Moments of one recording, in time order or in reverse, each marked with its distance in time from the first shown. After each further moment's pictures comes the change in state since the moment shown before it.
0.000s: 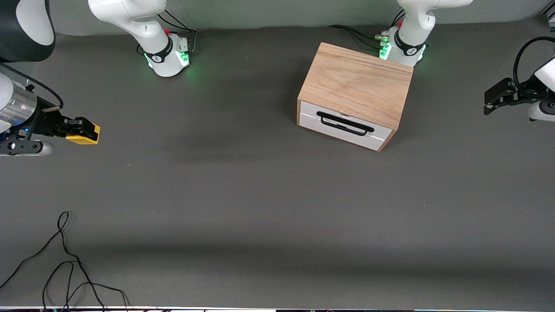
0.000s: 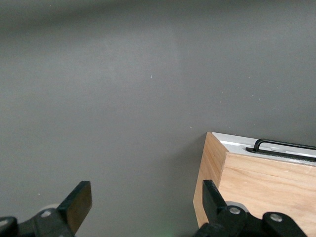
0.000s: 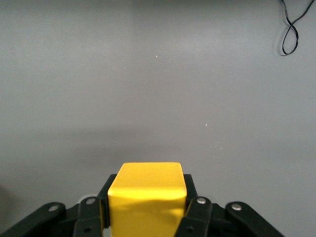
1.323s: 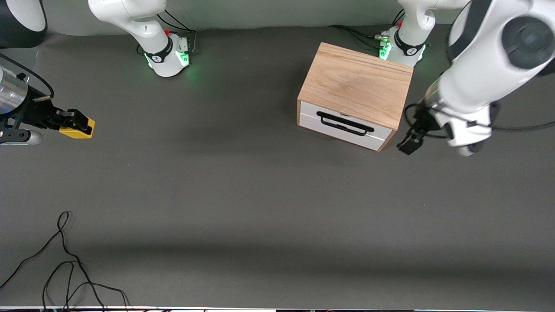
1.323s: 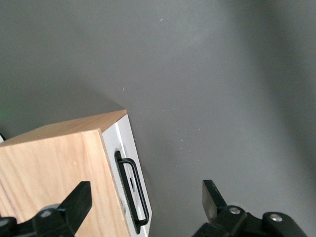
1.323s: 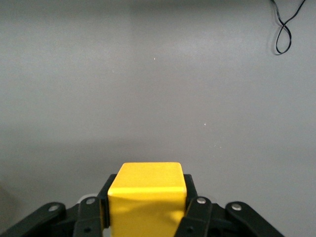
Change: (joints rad) left arm -0.108 0.190 -0.209 -0.002 -0.057 0.096 -1.527; right arm 0.000 -0.071 -0.008 -0.053 0.000 0.024 0.011
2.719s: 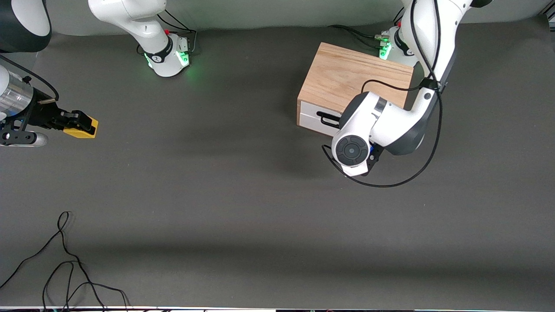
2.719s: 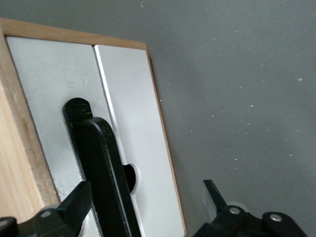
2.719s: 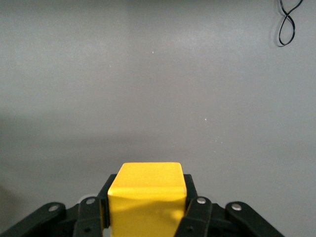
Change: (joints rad) left arm -0.213 0.361 -0.007 -0.036 0.011 -0.001 -0.202; right arm 0.000 0.004 0.000 -0.022 0.000 0.001 0.012
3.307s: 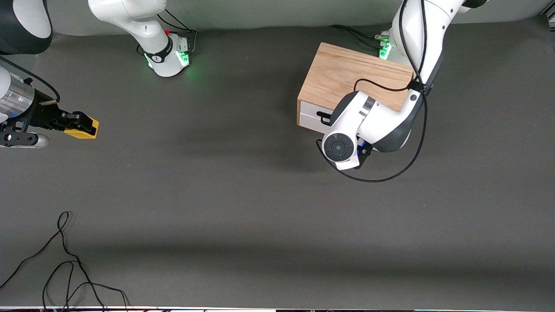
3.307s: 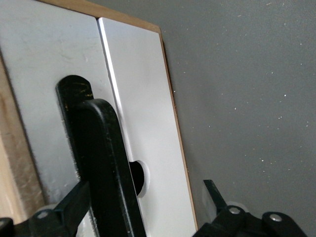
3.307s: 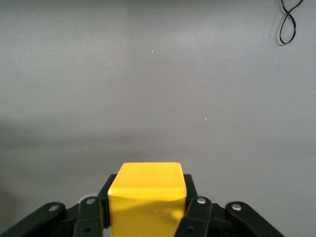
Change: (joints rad) left arm -0.032 0.009 0.001 -0.054 0.000 0.015 -0.040; right arm 0.000 0.005 0.000 0.000 0.000 0.000 0.000
